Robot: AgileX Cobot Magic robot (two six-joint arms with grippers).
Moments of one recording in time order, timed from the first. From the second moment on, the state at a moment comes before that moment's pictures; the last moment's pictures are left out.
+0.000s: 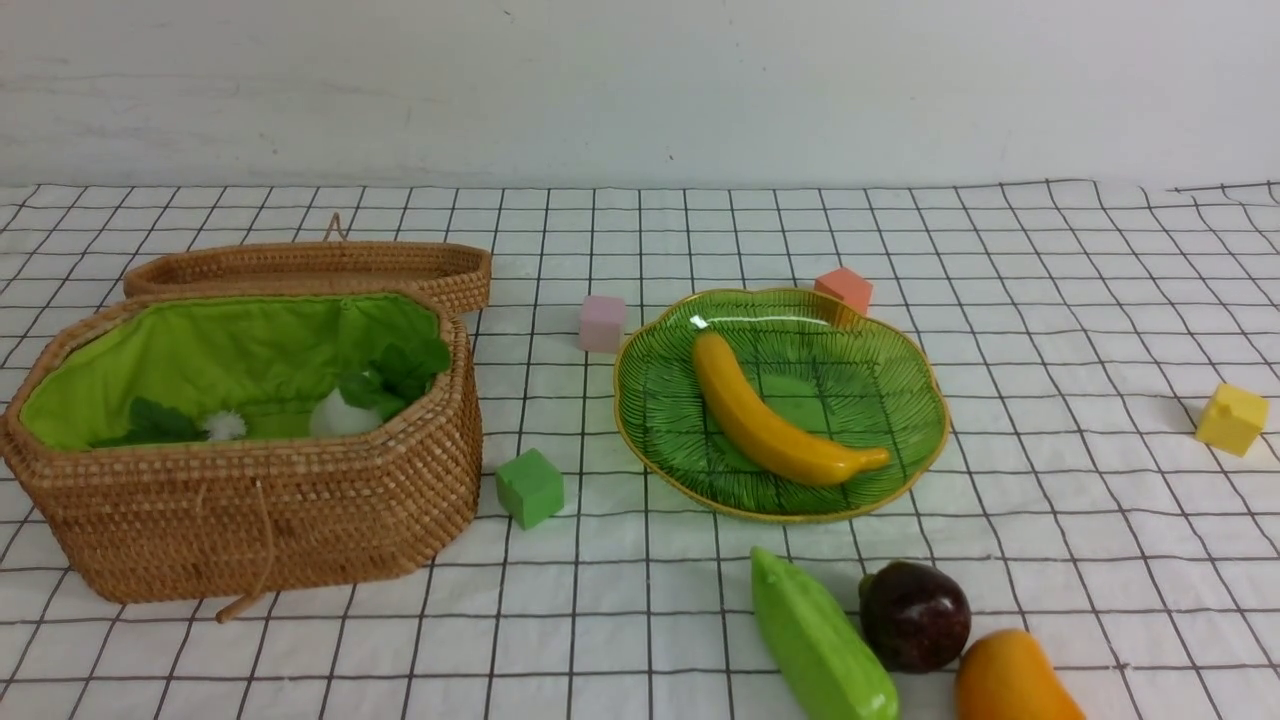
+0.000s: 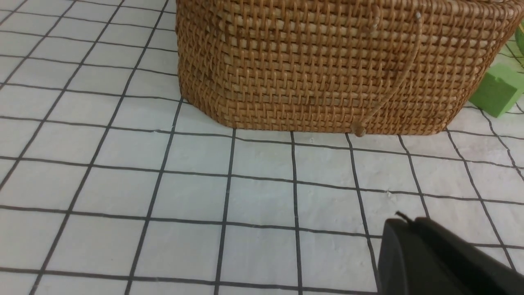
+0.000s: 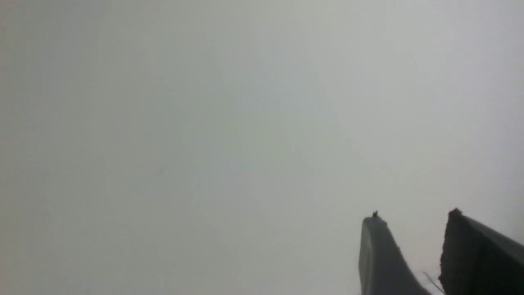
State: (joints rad) right arm -0.04 0.28 -0.65 -0.40 0.25 0.75; left arm 0.03 -0.01 0.03 -0.10 0.39 -0.03
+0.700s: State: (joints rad) right arm 0.26 1.14 -0.80 0.19 0.83 0.12; left arm 0.03 -0.01 0.03 -0.10 0.39 -0.03
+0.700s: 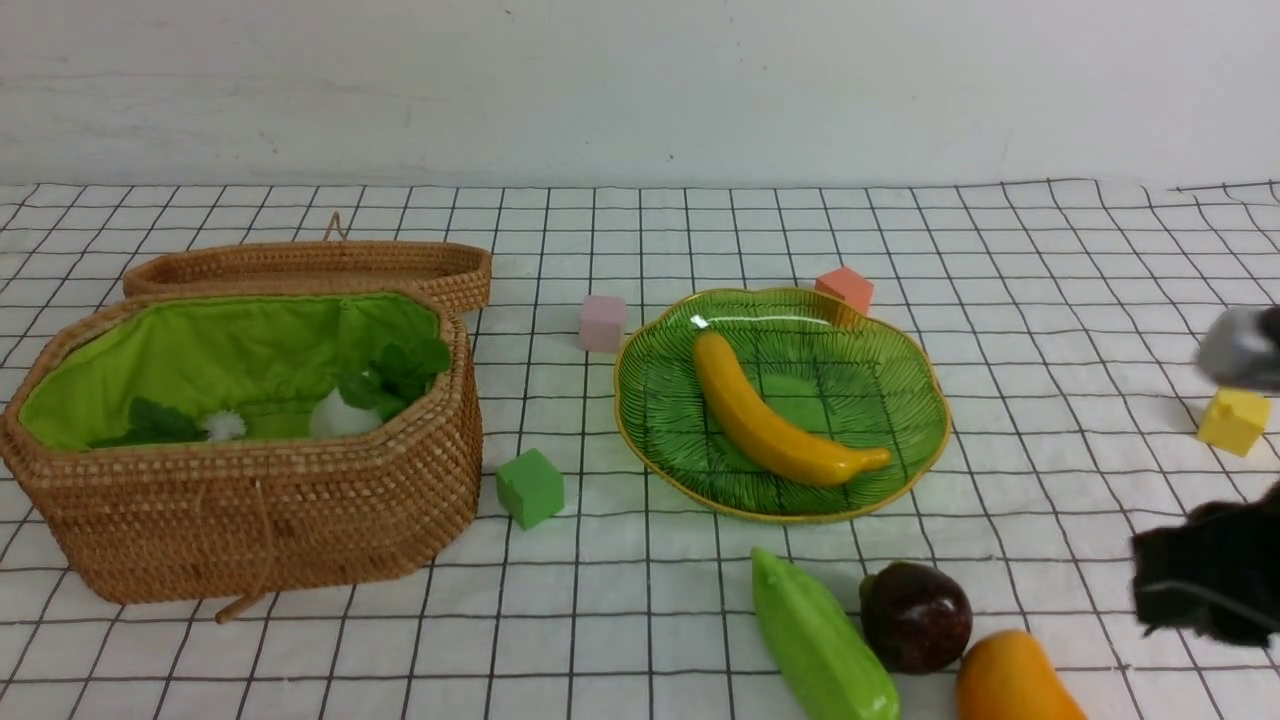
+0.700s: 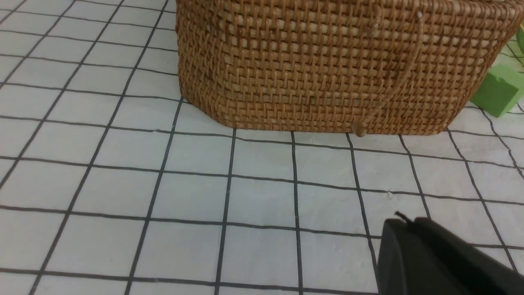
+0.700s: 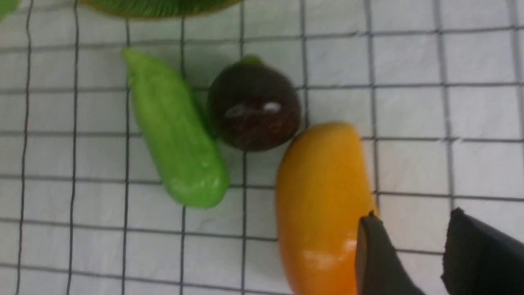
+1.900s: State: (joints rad) right arm 0.29 1.40 -1.32 0.29 1.03 -0.02; left arm 0.03 -0.01 0.03 -0.10 0.39 -0.03
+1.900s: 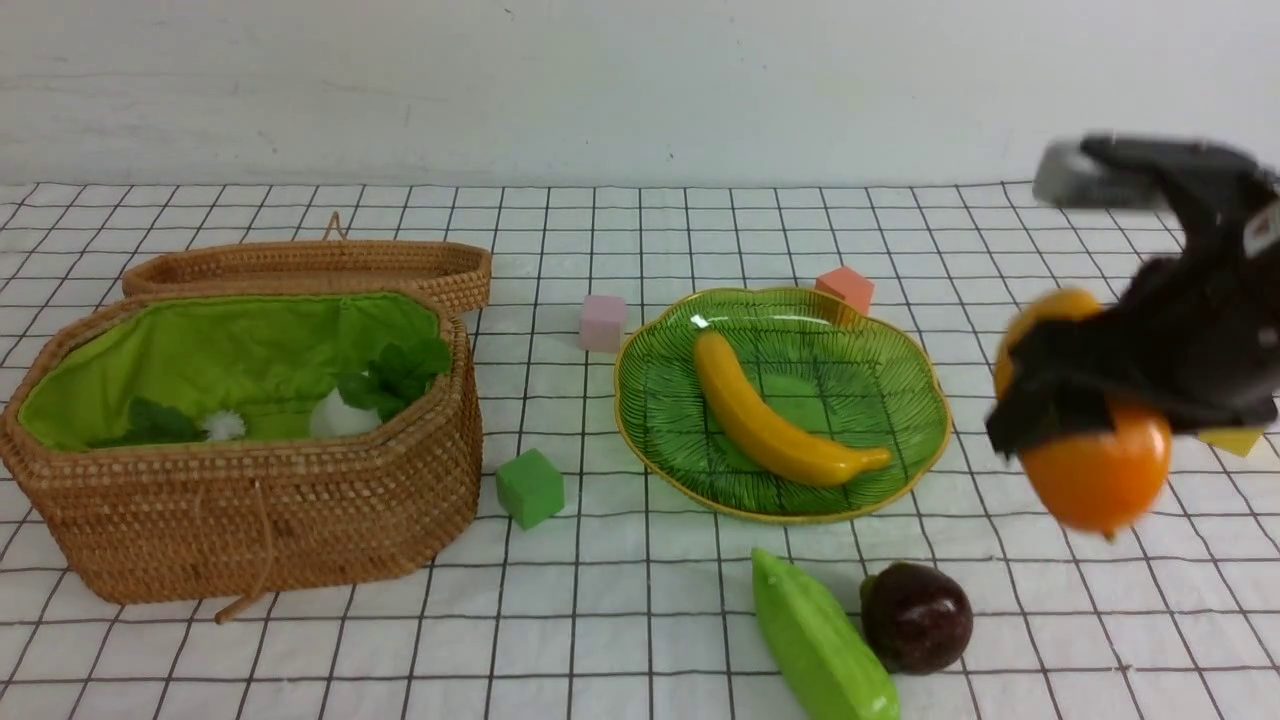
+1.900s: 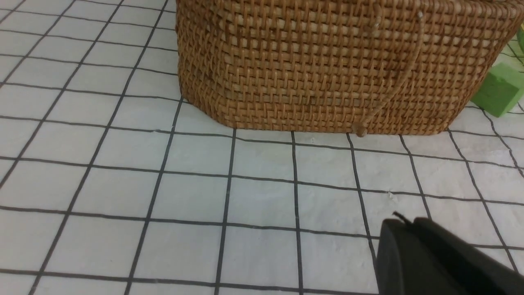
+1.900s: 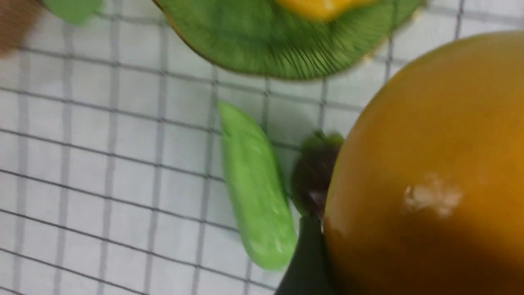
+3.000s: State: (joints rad) right arm 0.17 2.04 -1.58 0.66 0.65 -0.55; left arm 0.03 -0.01 0.03 -0.10 0.39 -0.03
